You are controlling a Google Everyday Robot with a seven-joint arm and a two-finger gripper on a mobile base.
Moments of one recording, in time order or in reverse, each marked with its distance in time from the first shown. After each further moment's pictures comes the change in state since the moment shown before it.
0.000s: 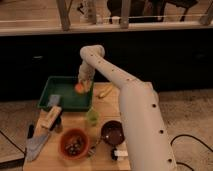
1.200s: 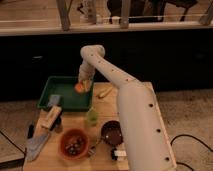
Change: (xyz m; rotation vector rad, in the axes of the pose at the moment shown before) arm 0.004 -0.003 0.003 -0.003 -0.012 0.024
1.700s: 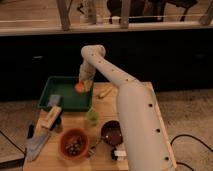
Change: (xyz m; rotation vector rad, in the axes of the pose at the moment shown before) arm 0.002 0.000 0.001 -0.001 0.000 0.009
